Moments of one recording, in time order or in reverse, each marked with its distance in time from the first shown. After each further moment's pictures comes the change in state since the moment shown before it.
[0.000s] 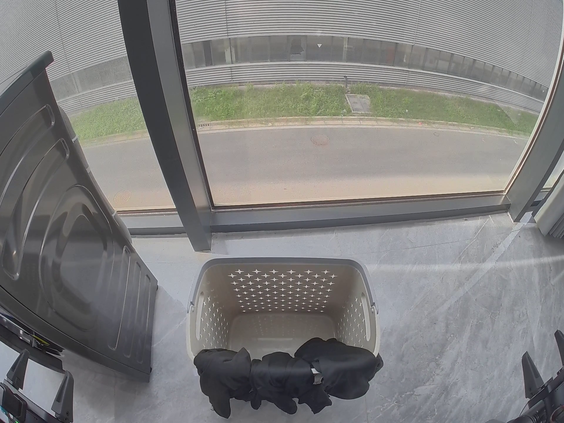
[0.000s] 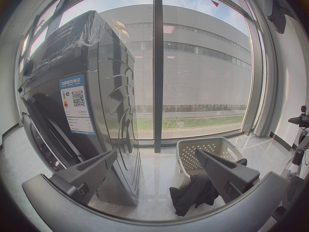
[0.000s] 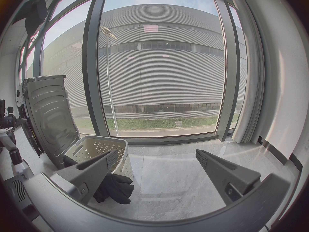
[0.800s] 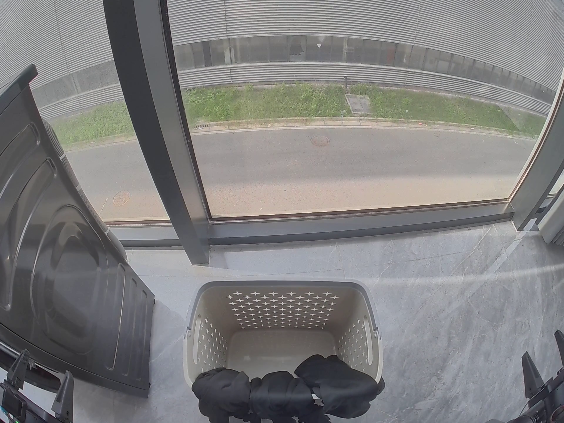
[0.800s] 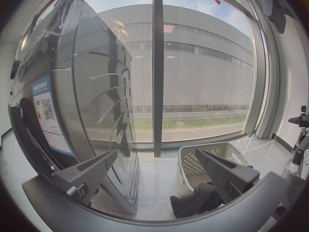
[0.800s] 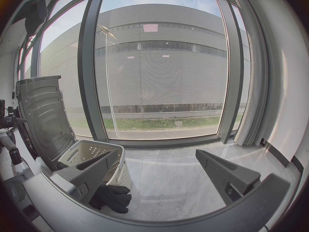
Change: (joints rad) left arm 0.000 0.000 0.000 0.000 0.000 0.000; right arm 0.000 0.000 0.000 0.000 0.000 0.000
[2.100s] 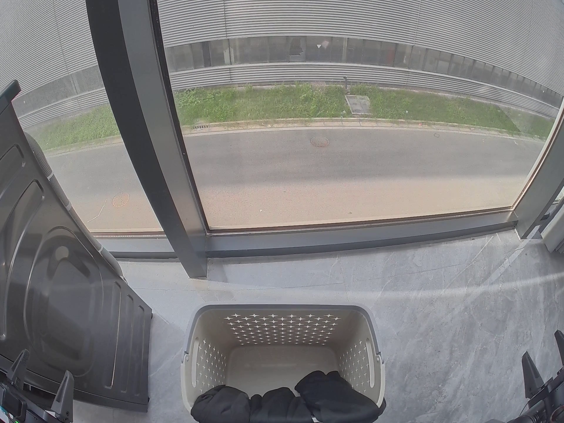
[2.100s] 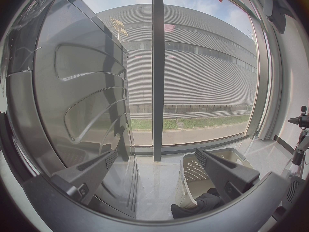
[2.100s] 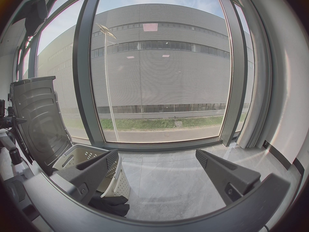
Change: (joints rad) left arm 0.000 0.000 0.000 0.000 0.000 -0.001; right arm -0.001 0.000 0.000 0.000 0.000 0.000
